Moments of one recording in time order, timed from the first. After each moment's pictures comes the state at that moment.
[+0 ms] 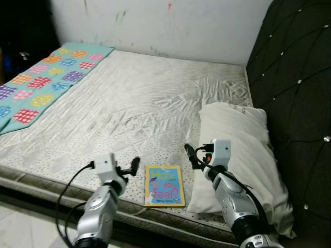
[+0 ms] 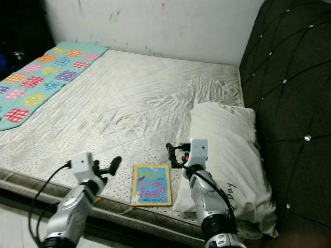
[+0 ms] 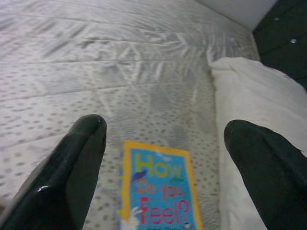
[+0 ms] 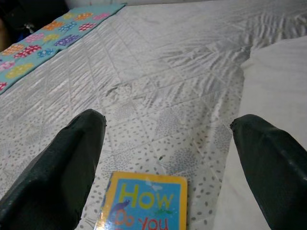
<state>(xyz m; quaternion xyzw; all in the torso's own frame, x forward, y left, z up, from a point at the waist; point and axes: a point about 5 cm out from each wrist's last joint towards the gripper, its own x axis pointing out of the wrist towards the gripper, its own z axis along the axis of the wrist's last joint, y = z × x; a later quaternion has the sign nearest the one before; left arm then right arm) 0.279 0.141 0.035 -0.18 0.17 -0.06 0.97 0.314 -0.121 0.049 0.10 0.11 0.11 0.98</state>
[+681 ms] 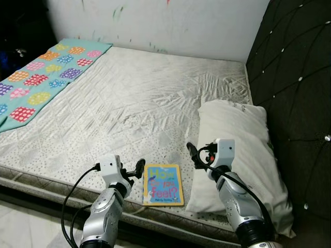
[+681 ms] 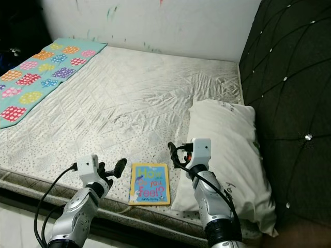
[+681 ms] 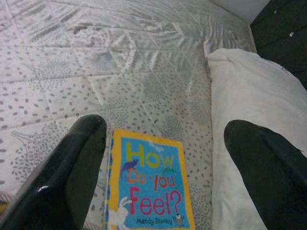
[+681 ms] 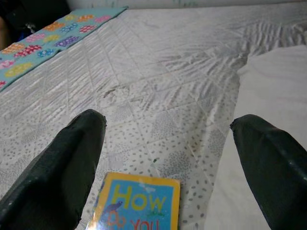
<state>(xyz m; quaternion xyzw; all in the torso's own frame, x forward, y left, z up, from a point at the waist) 0.274 0.134 0.029 -0.19 0.18 -0.06 0.96 0.309 -0.126 0.056 0.09 0.10 0.12 0.98</state>
